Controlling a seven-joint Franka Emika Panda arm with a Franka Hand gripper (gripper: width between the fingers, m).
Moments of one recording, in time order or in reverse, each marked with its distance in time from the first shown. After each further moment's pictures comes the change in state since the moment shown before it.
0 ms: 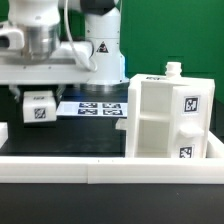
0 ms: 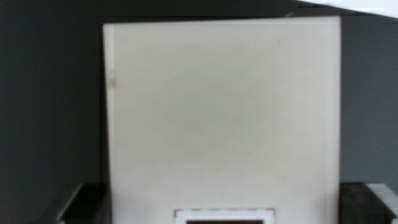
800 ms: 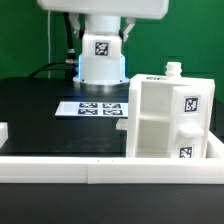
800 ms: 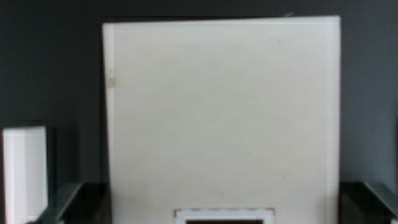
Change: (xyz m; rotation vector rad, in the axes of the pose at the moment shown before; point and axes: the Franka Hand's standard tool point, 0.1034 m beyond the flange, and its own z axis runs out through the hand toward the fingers) arm 0.078 -0.098 -0.140 -0.010 -0.037 0.168
